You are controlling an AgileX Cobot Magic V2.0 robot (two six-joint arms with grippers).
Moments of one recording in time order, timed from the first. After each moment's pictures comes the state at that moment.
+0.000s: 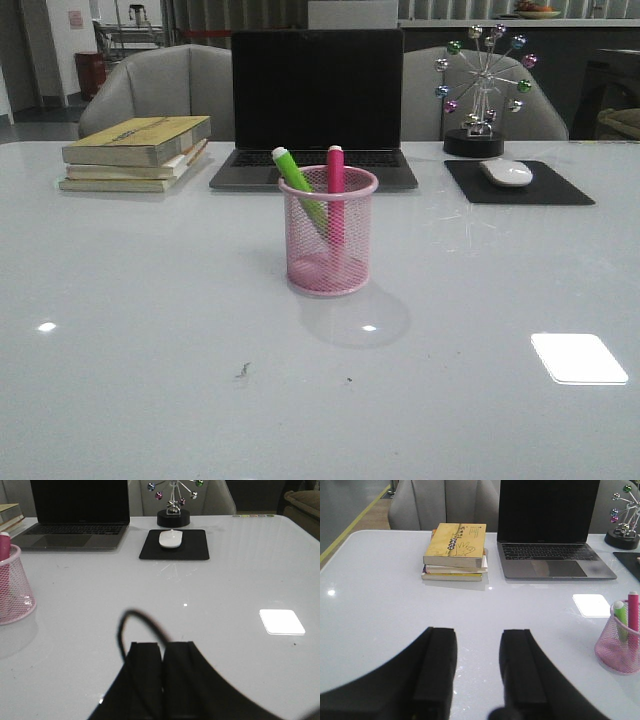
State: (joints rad) left arm -0.13 0.54 -0.52 -0.05 0.30 -0.03; right arm 0.00 -0.01 0.03 0.07 0.20 0.02
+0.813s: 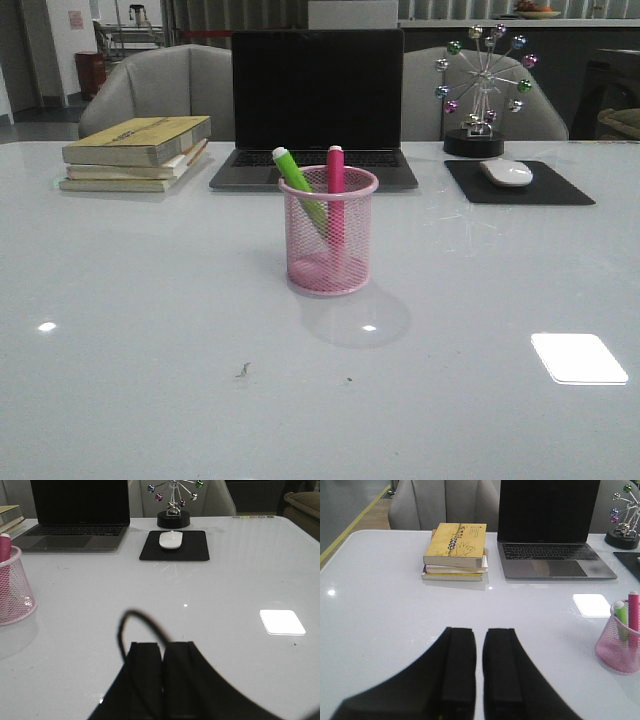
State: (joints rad) left arm -0.13 0.54 -0.52 -0.05 0.30 -0.03; right arm 0.00 -0.01 0.03 0.07 0.20 0.02
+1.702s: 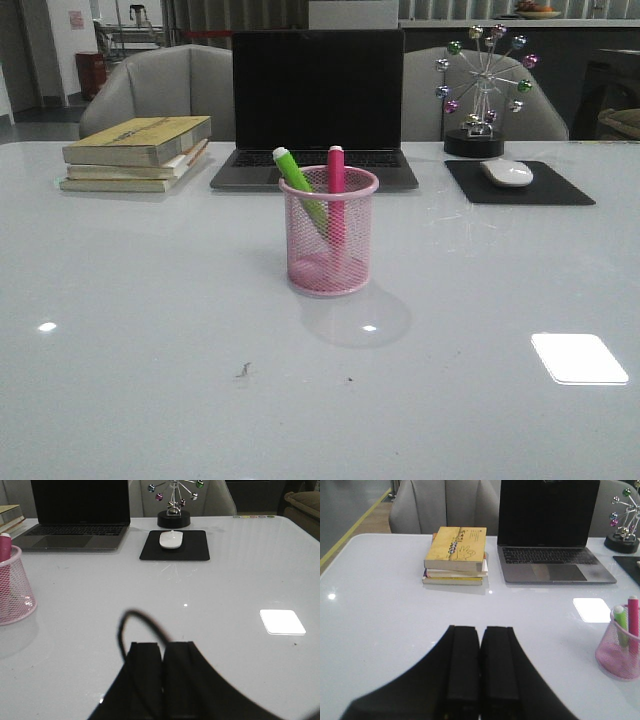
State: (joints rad) left arm -0.12 0.53 -0.52 -0.05 0.28 -0.03; right arm 0.00 -0.01 0.03 0.07 0.20 0.02
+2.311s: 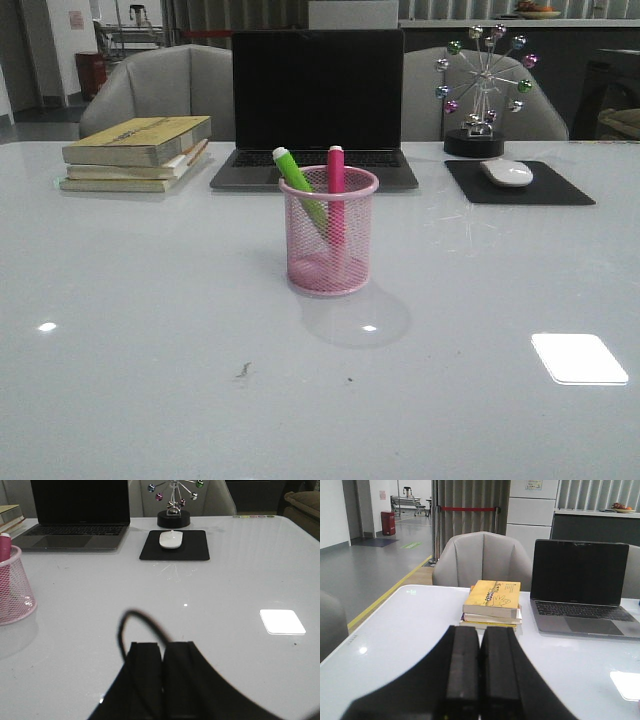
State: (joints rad) left arm 0.01 0.21 -0.25 -0.05 0.10 -0.03; right arm 0.00 -0.01 0.03 0.07 0.20 0.02
